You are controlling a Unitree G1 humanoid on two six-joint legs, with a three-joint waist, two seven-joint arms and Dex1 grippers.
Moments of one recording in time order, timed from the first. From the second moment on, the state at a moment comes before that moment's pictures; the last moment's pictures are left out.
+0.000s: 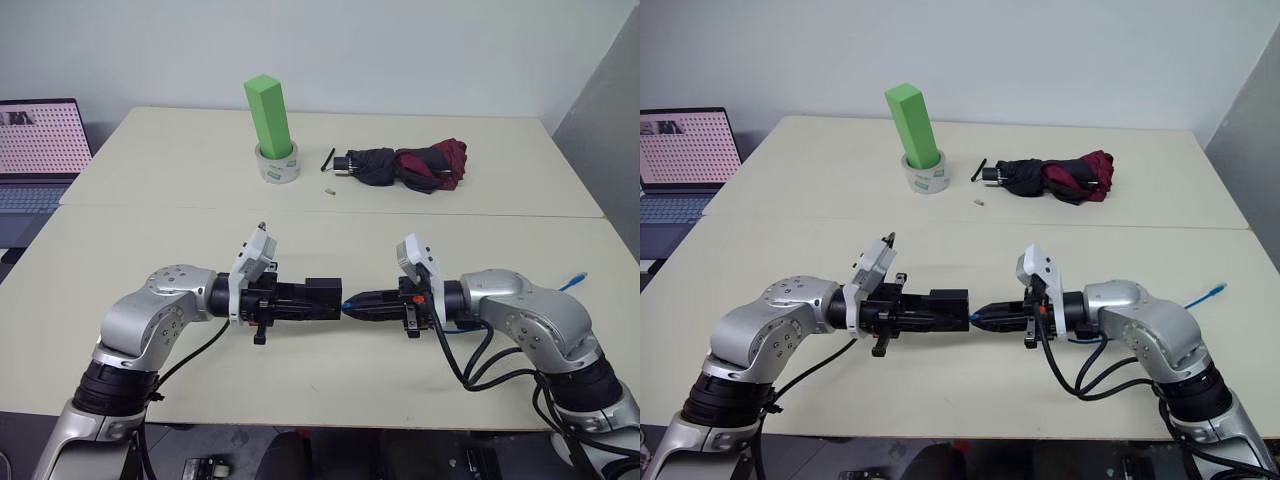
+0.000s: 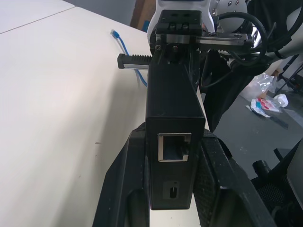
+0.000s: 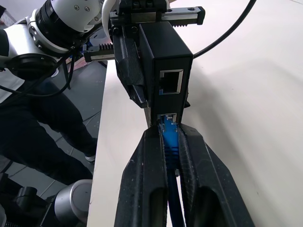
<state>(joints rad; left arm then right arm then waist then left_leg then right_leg) -0.40 0.69 -0.07 -0.19 -0.66 0.66 -1.28 -0.49 -0.57 0.23 -0.36 0.69 0.86 0.92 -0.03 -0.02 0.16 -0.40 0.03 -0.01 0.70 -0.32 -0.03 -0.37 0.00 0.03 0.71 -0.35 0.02</state>
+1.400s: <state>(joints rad) -0.42 0.41 0.17 0.38 -0.20 -0.06 -0.50 -0.49 -0.54 0.18 -0.34 0.45 0.60 0.82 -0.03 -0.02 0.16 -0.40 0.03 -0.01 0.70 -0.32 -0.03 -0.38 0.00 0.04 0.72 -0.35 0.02</state>
